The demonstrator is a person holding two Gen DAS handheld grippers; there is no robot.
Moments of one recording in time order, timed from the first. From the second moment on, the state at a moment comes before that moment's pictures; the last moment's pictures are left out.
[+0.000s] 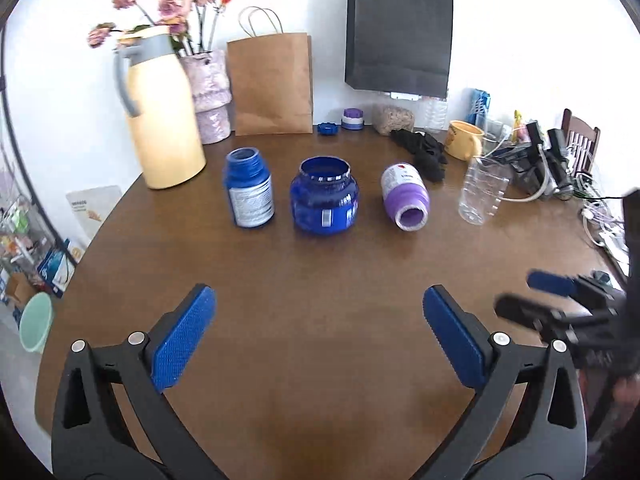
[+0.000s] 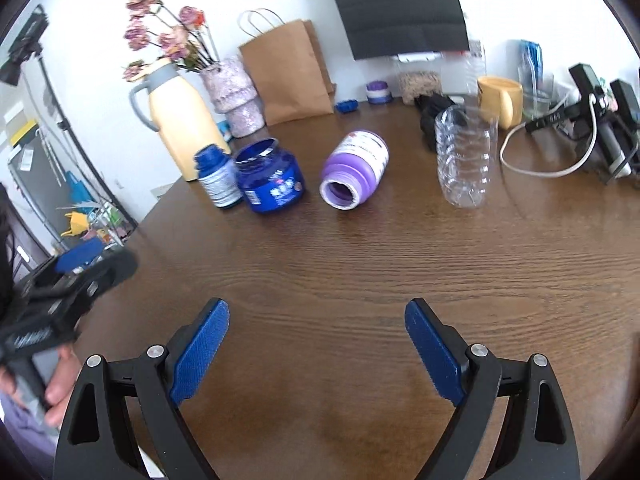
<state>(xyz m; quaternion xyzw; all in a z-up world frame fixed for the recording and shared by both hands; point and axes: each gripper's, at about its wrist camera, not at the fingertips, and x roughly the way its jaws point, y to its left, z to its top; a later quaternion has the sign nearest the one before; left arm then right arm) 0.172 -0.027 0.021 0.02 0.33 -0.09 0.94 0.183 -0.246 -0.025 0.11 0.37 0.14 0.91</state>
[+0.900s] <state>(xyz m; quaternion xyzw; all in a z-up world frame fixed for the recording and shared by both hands) 0.038 -0.003 0.005 0.03 0.33 -0.04 0.94 0.036 -0.216 -0.009 0.06 0.34 0.10 0.93</state>
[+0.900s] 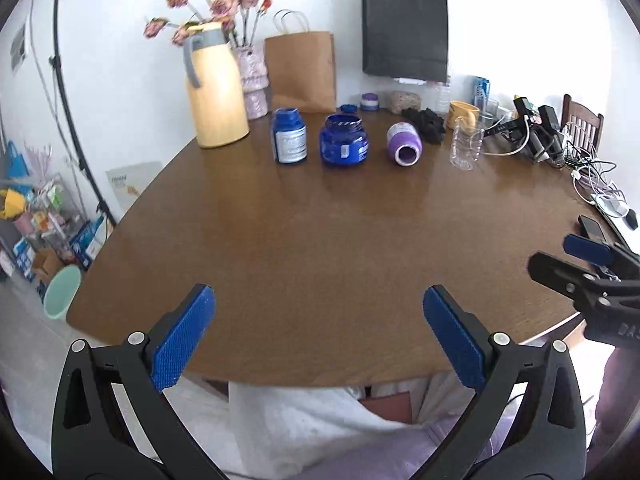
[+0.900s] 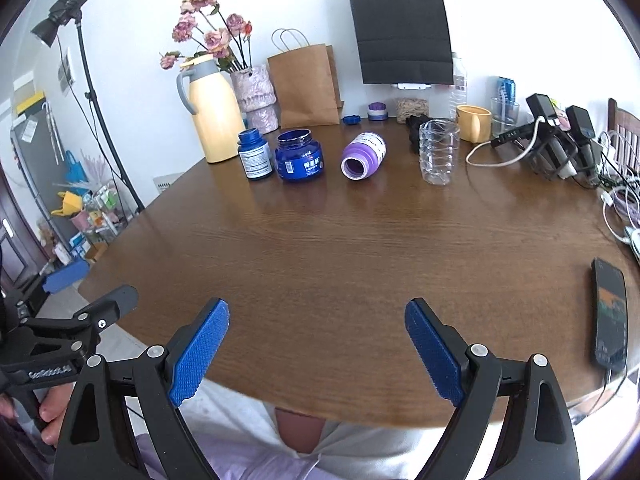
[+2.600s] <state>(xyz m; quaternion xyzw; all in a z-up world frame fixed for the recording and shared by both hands) -0.006 0.010 0.017 0.03 0.31 -0.02 0.95 -0.005 -0.196 0.001 0.05 0.33 0.09 0.94</state>
